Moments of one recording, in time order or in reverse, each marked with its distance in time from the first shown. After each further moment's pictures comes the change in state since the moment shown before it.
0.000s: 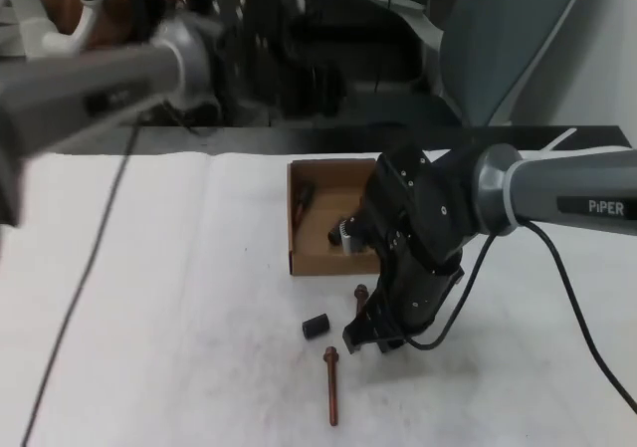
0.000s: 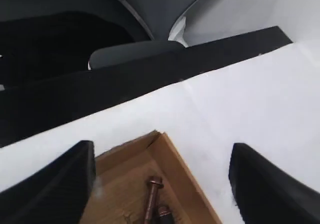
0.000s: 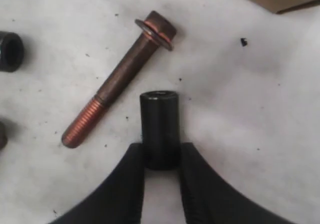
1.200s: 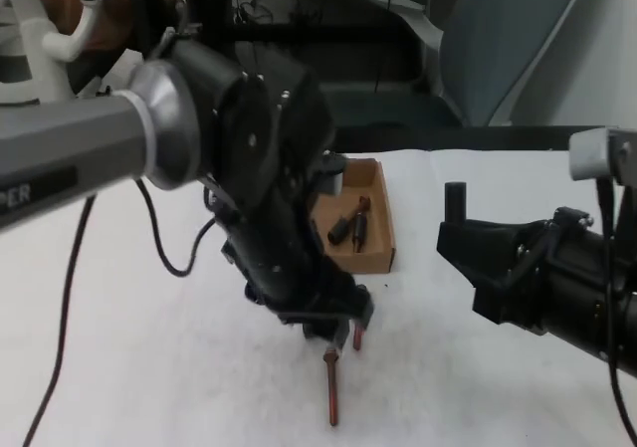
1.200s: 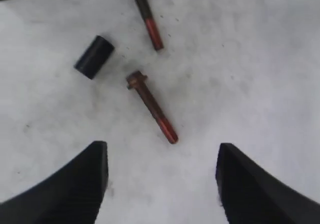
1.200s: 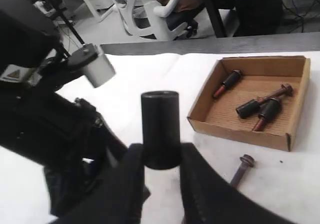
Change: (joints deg) left arm -16.8 -20.0 21.4 35.0 -12.8 0.1; right arm 0.0 -60.8 41.3 -41.0 -11.1 17.4
